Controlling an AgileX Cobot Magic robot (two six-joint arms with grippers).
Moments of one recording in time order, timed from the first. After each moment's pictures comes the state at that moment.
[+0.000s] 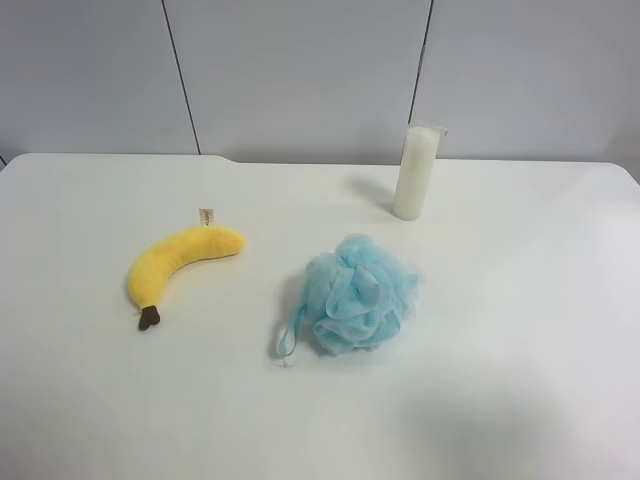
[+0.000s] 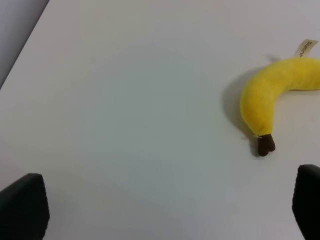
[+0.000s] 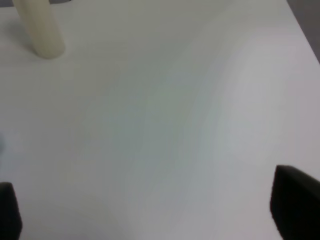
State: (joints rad) left arm 0.05 -0.01 -0.51 0.05 1.06 -0.11; right arm -0.02 0.00 -0.51 -0.02 1.06 0.00
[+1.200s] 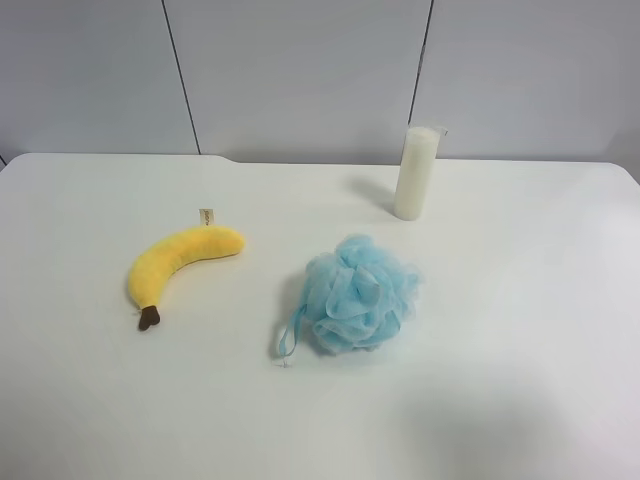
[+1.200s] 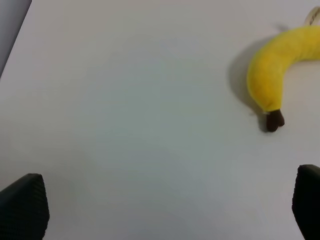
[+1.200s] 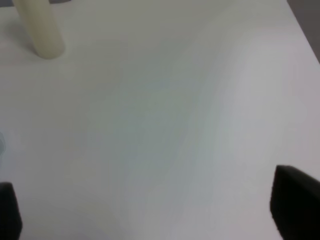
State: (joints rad) left arm 0.05 0.26 -0.61 0.05 1.06 0.00; right arm -0.02 0.00 -0.51 -0.02 1.06 0.00
